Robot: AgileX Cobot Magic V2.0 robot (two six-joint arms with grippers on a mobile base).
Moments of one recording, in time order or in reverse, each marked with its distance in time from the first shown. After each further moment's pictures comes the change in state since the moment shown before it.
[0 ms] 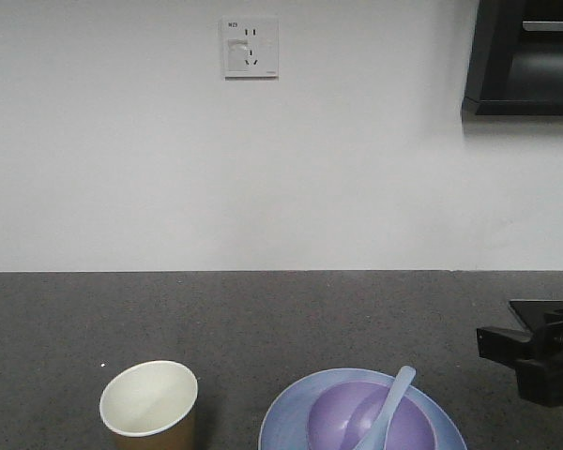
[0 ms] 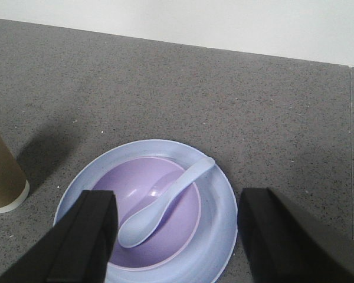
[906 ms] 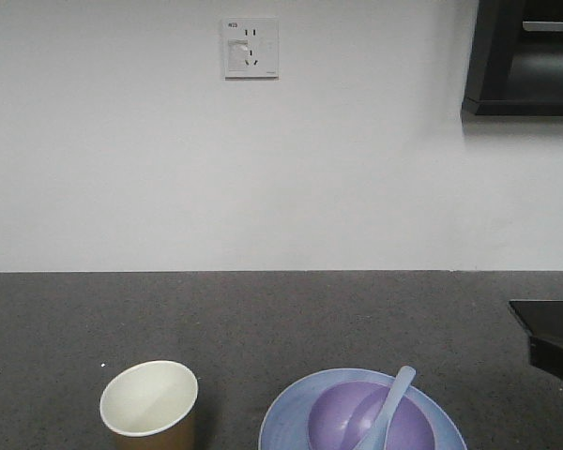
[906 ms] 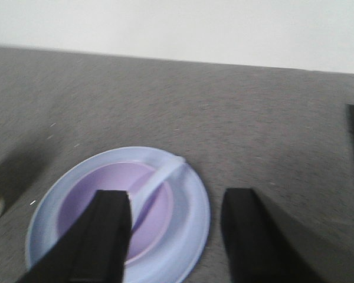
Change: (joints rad) left arm 0.000 0.000 0.000 0.000 0.080 0.000; right arm -0.060 -0.159 0.128 -0.091 -0.075 0.121
